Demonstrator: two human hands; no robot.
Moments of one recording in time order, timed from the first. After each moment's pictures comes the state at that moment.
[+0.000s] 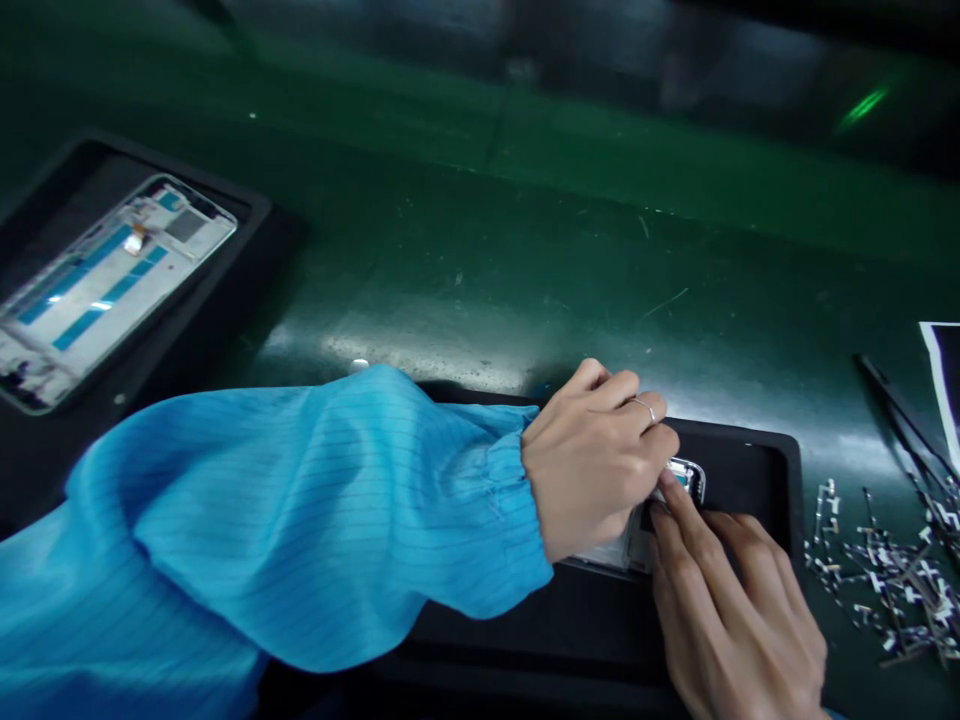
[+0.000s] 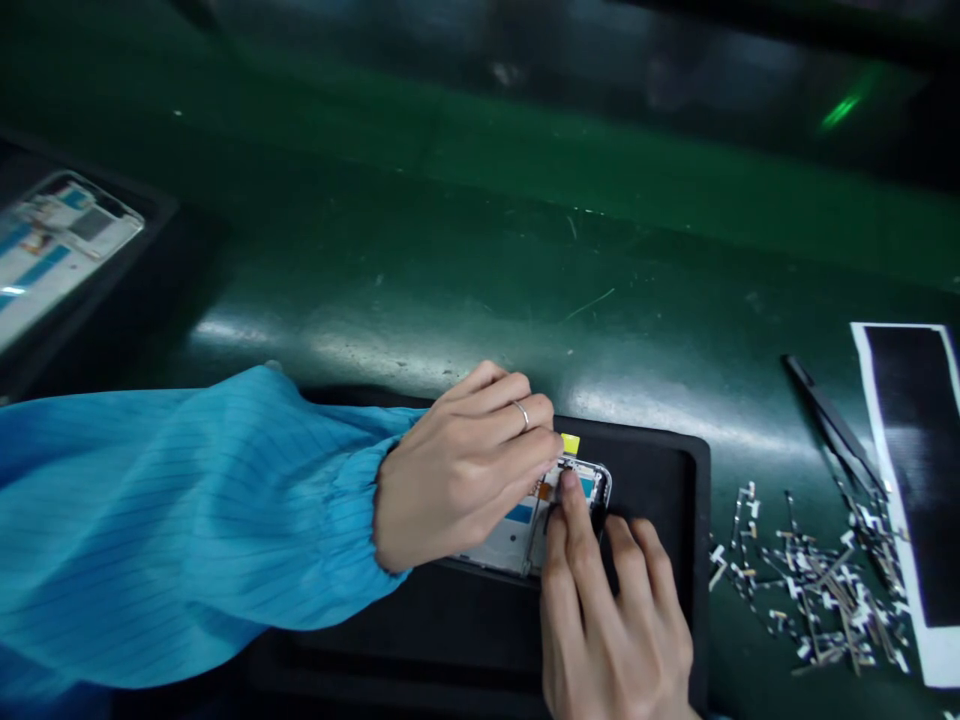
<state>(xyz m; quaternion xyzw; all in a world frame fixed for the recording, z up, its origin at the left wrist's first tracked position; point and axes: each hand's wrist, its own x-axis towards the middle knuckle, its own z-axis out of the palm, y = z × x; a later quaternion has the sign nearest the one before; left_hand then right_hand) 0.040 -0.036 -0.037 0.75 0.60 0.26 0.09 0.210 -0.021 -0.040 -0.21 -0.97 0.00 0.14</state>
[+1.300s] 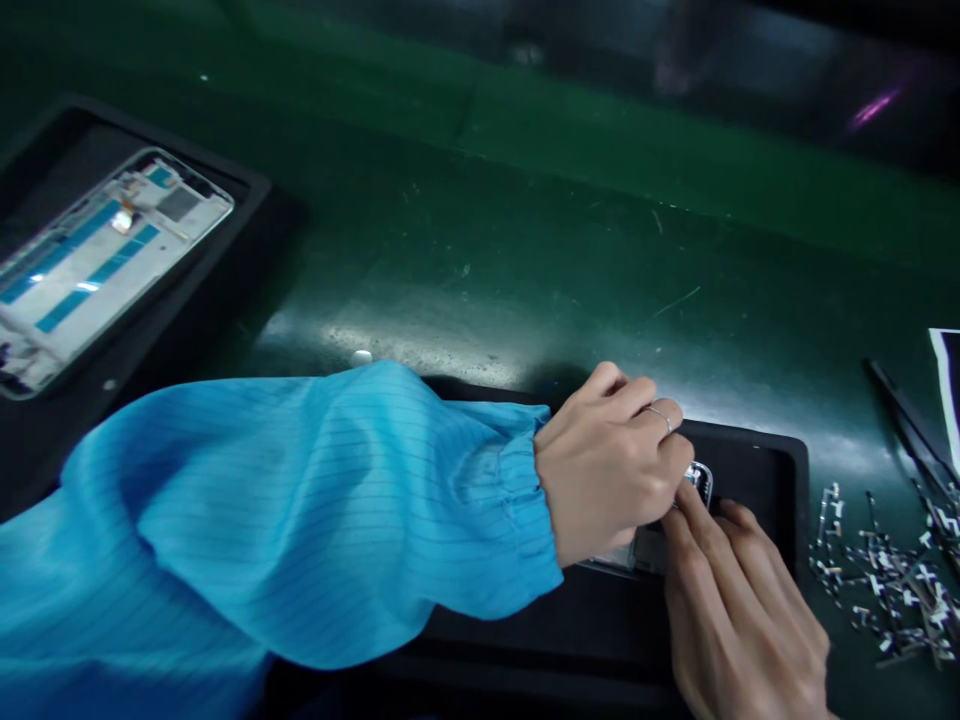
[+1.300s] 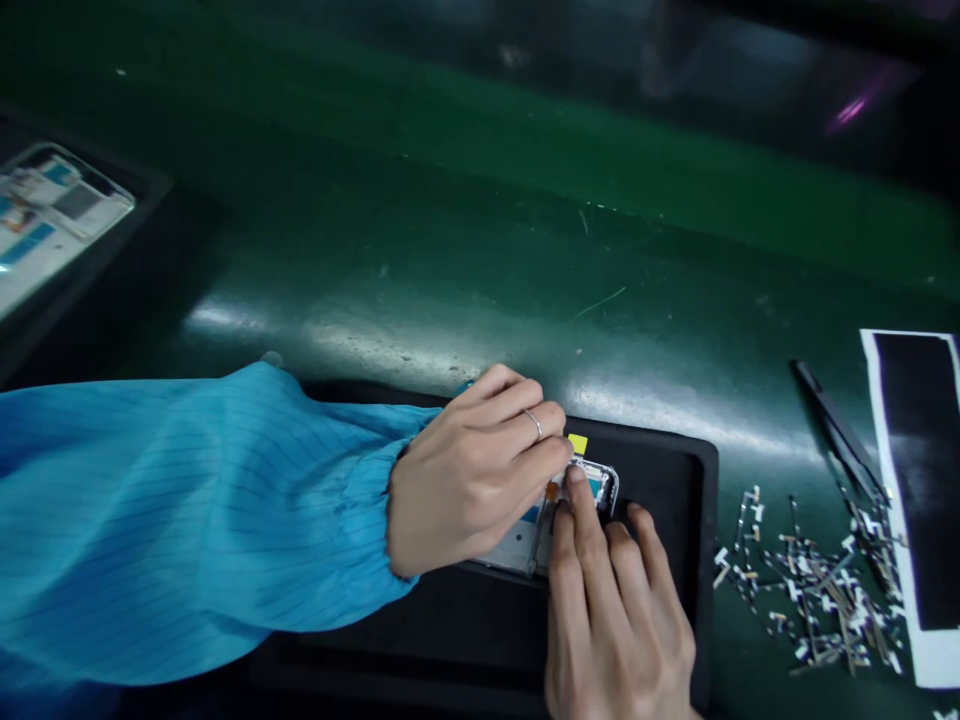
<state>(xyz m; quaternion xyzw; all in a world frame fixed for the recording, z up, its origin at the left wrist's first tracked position) 0.043 -0.038 -0.036 0.76 0.60 0.24 0.07 0.209 -0.019 -0.037 -0.19 -0.97 0.00 0.13</state>
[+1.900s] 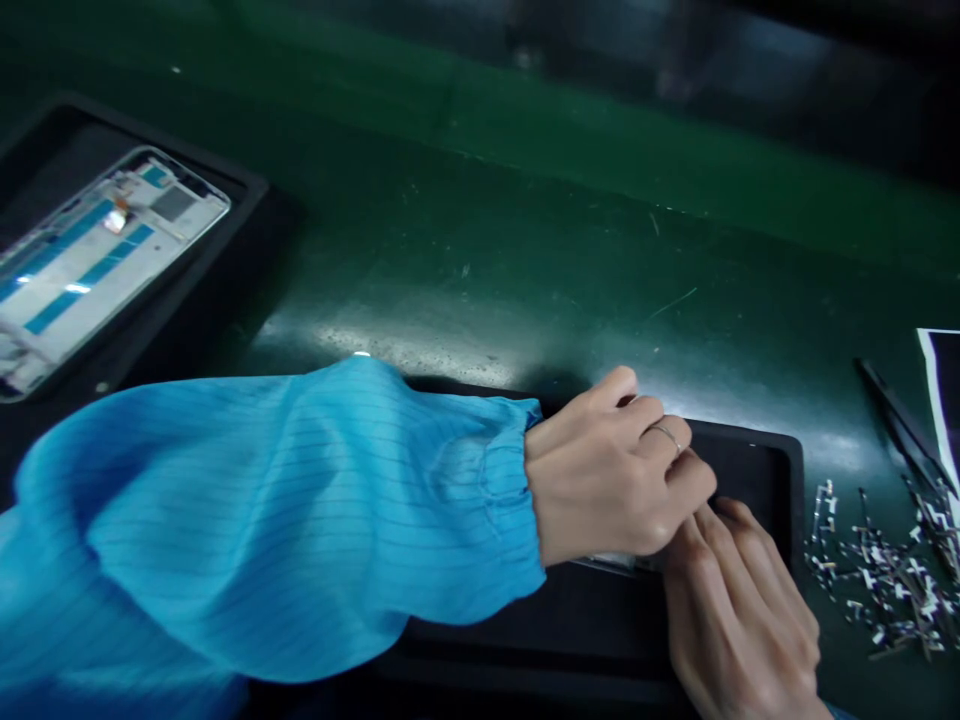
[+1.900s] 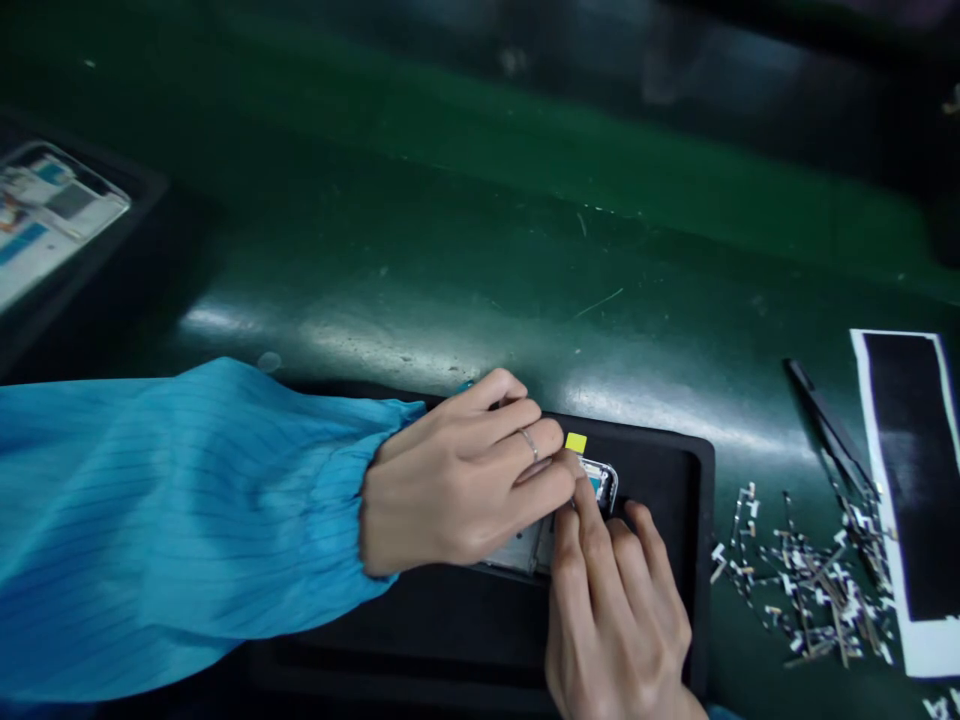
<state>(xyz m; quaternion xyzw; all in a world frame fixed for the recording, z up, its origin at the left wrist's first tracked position) 0.041 -0.038 -0.035 0.79 0.56 0.26 -0.04 0.205 -0.022 -0.037 -0.22 -0.96 0.04 0.15</state>
